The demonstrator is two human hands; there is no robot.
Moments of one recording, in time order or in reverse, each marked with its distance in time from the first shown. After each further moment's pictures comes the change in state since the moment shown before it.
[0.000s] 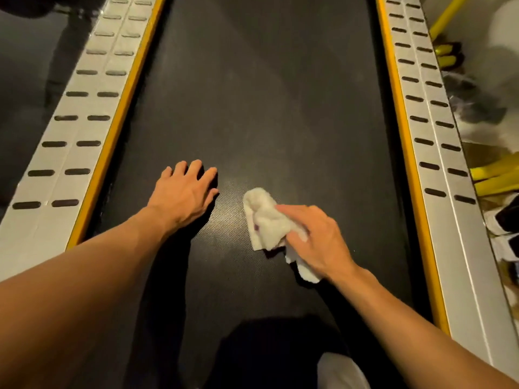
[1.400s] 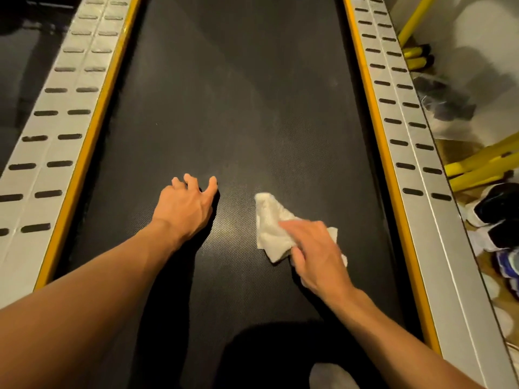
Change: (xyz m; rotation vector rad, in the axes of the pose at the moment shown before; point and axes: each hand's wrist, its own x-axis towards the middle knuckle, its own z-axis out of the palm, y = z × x) left_hand 0.017 0.040 -0.007 0.252 -0.098 0.015; right_hand -0.029 0.022 -0.005 -0.226 0.104 0.004
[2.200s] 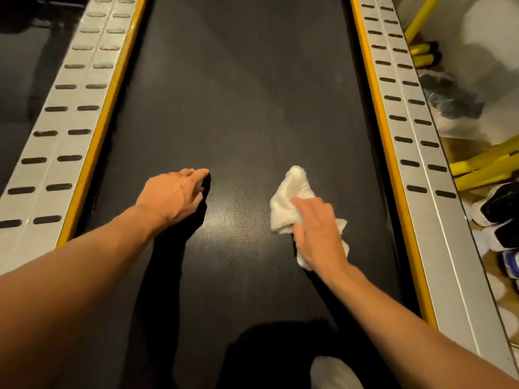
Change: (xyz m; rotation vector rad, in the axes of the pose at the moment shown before) left_hand -0.003 -0.037 -0.002 -0.407 0.040 -0.021; right_hand 0.025 0.008 0.012 -0.076 0.055 0.101
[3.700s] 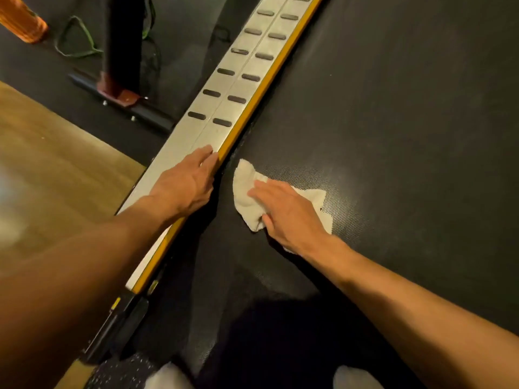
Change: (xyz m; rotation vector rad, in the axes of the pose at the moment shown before) left_hand -0.217 -0.096 0.013 -0.136 -0.185 -0.533; right_hand -0.030 -0.199 0.110 0.294 -0.453 -0.732
